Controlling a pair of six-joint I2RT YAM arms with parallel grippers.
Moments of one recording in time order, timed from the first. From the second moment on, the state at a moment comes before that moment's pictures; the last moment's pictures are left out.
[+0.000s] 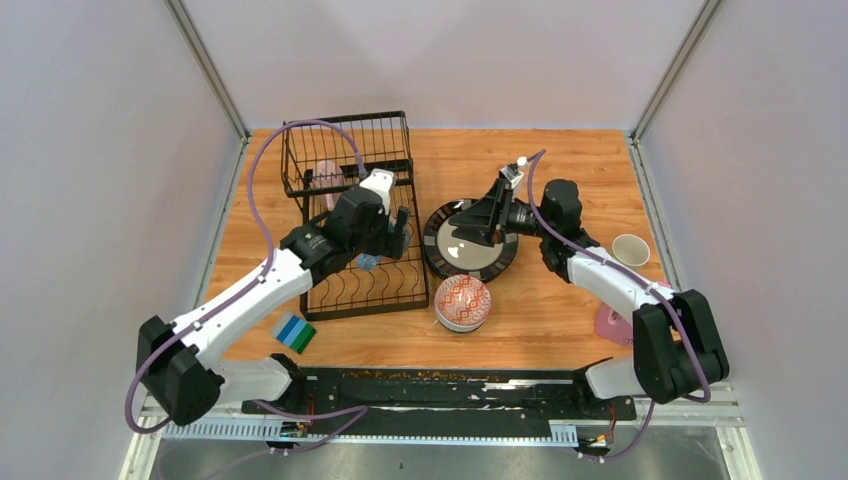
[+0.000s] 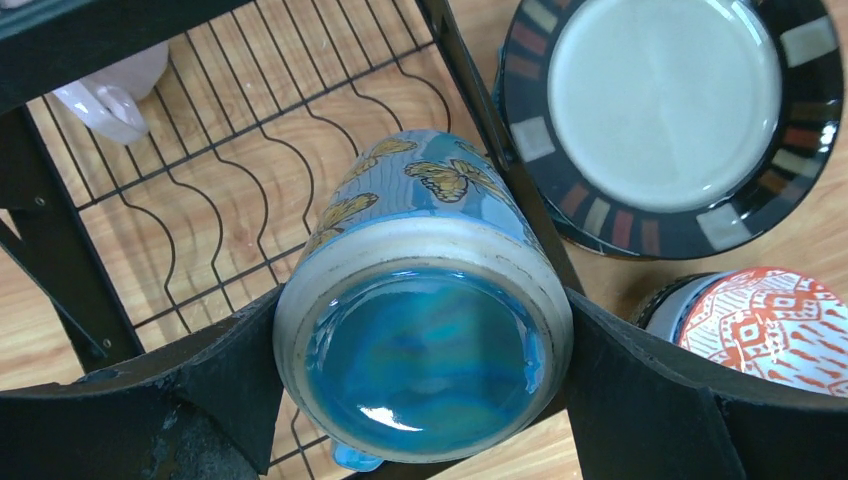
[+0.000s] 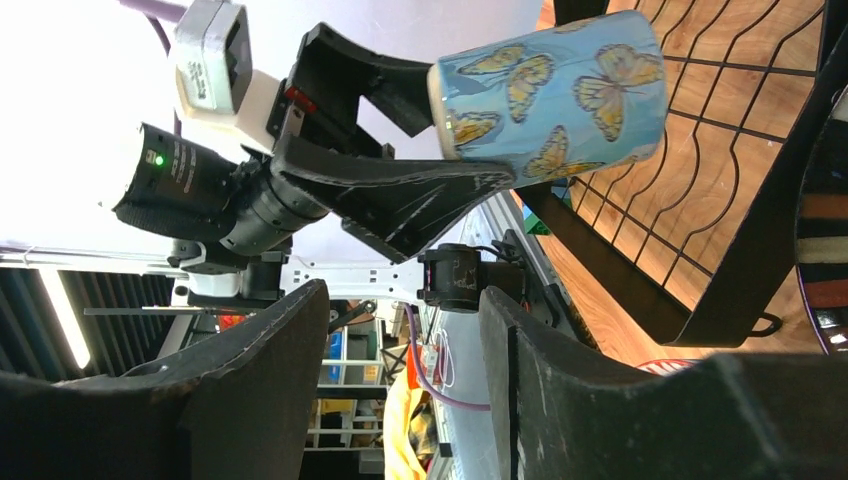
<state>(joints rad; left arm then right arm) -0.70 1.19 1.04 -0.49 -0.27 -0.28 0.35 1.39 0.78 0.55 -0.94 1.30</state>
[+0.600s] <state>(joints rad) -0.60 1.43 1.10 -0.61 -0.10 -0.20 0.48 1.38 0.91 0.20 -0.78 1.01</state>
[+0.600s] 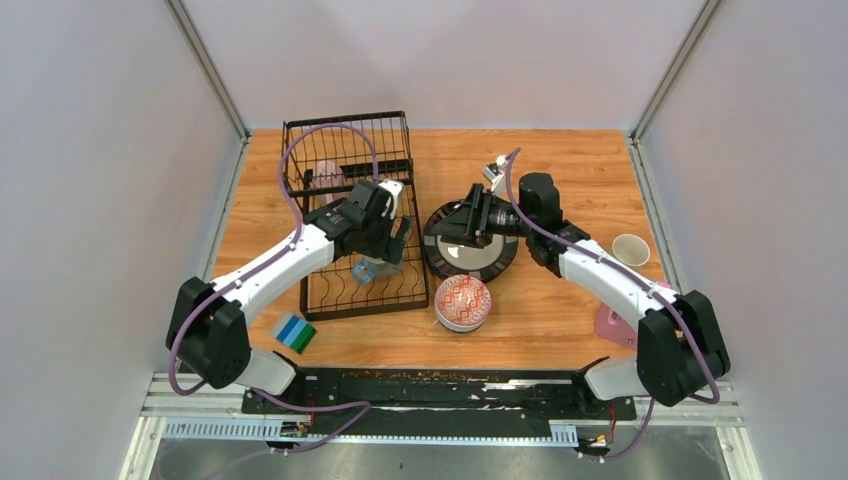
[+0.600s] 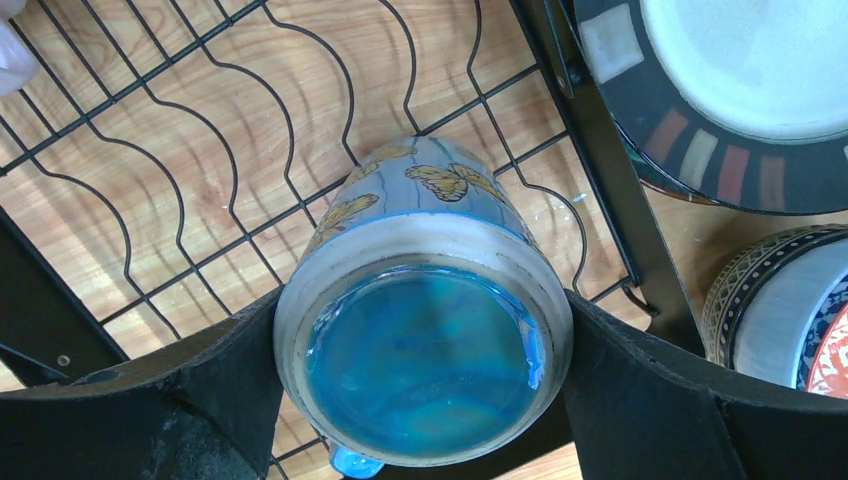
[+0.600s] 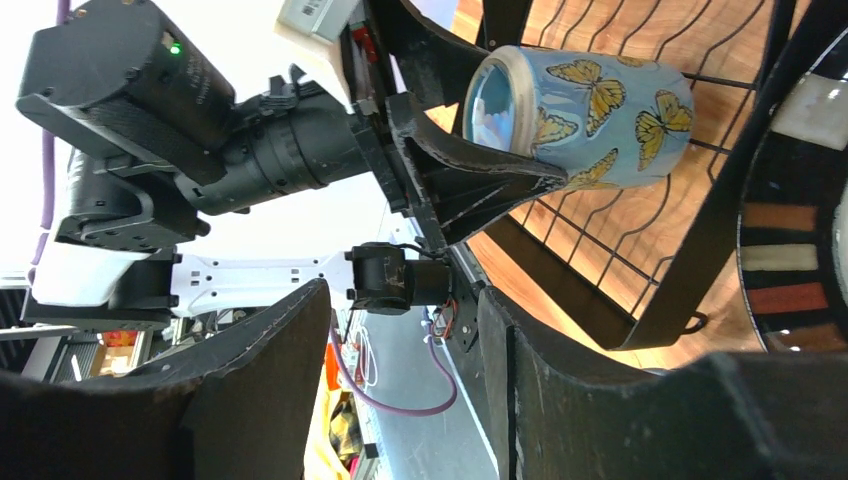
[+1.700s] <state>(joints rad) -0.60 1.35 1.15 -0.60 -0.14 -0.17 0.52 1.44 0.91 0.14 -0.72 0.91</state>
